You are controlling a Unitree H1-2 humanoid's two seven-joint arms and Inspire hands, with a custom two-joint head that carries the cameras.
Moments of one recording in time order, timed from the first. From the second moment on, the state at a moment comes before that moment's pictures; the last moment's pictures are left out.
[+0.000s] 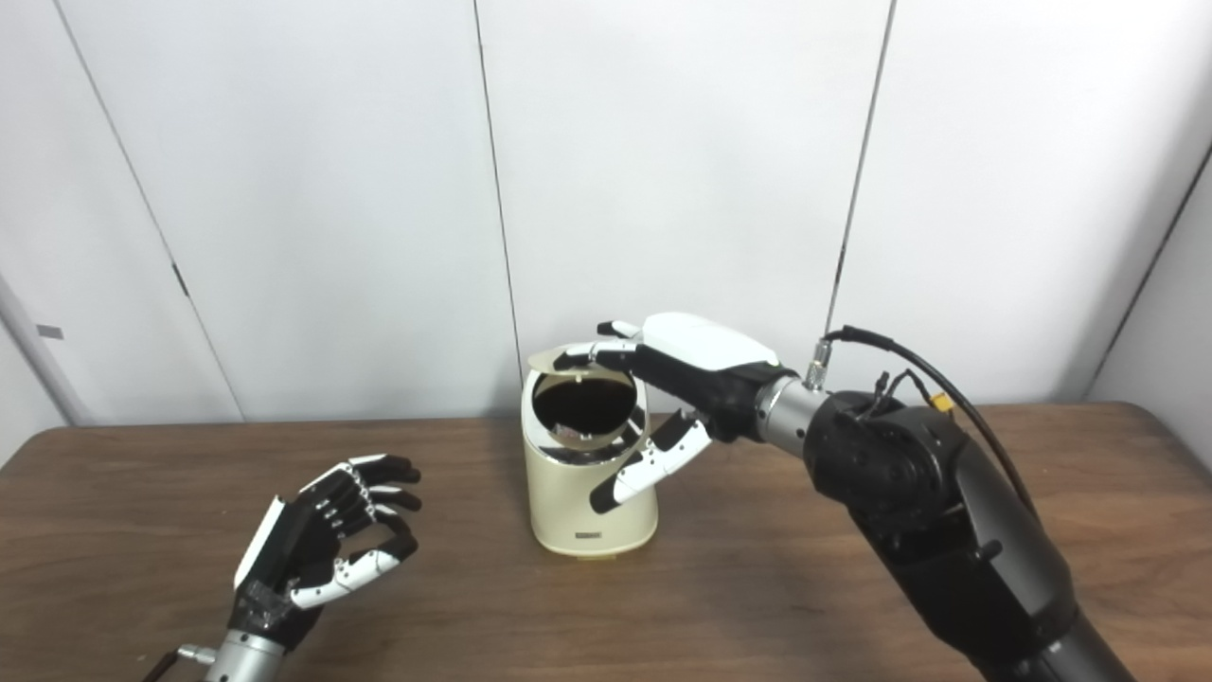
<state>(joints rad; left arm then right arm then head) -0.27 0.15 0.11 0.33 -0.15 -0.44 -0.31 -0.74 -0.46 0.34 -0.23 -0.52 0.22 0.65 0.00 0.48</state>
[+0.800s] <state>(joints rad) -0.26 0.15 0.10 0.30 -0.16 -0.44 -0.31 -0.71 -0.46 0.36 -0.21 -0.53 0.19 0.67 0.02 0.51</state>
